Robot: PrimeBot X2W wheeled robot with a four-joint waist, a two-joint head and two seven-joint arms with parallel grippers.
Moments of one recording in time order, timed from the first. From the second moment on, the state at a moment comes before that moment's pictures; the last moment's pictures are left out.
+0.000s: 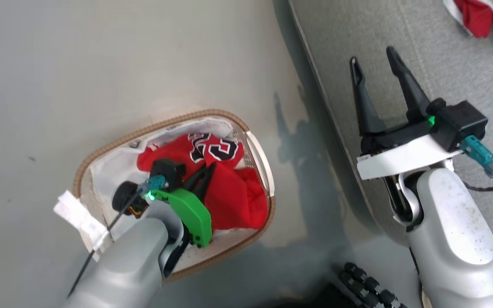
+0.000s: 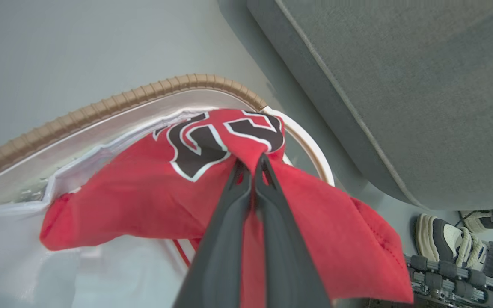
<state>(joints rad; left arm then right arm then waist) -0.70 0.17 -0.99 0.84 -0.82 -0.13 -0.26 -0.51 -0.05 0.13 0.16 0.22 0.13 -0.26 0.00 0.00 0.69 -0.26</state>
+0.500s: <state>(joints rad) -0.47 0.14 -0.74 0.64 -0.64 -0.13 -0.26 -0.36 -0.05 0.11 0.25 0.18 0.13 -0.26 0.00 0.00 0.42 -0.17</state>
